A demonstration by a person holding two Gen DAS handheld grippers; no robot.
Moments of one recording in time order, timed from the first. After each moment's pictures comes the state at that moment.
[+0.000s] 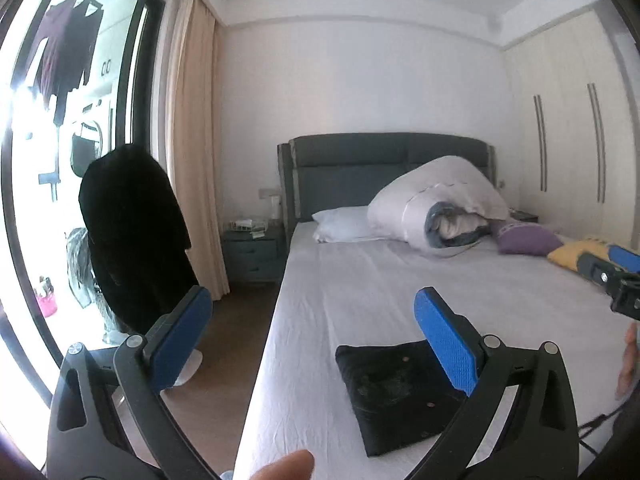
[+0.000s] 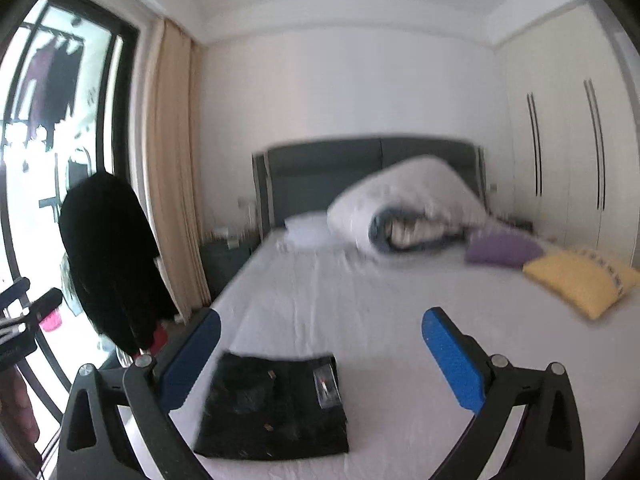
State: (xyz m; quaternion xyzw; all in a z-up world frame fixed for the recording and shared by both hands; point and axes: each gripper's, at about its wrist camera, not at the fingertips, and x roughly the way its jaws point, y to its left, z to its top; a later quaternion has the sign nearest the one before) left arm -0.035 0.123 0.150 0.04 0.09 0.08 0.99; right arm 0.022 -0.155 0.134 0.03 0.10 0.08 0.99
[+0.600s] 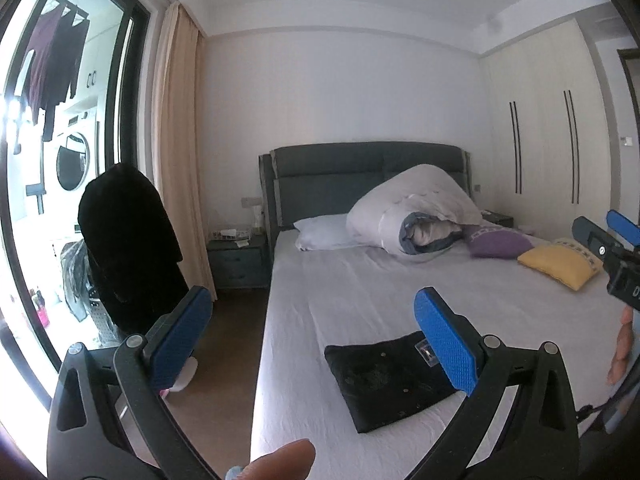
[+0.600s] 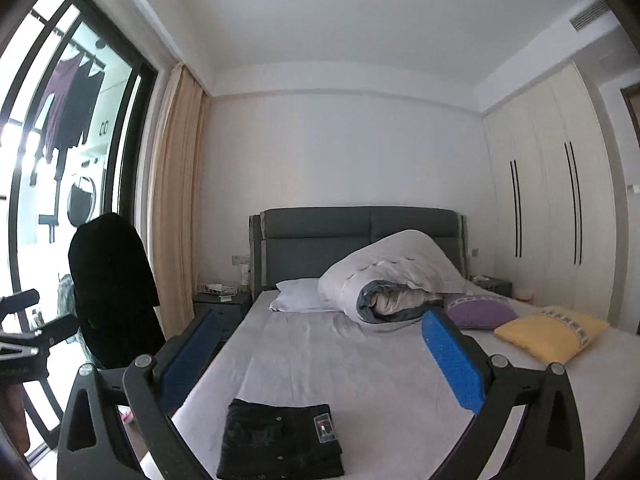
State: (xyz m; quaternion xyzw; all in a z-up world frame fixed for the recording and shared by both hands) left arm -0.145 0.125 0.226 0.04 0.08 0.04 0.99; right arm -0.078 -0.129 0.198 0.01 0.00 0.04 1.00
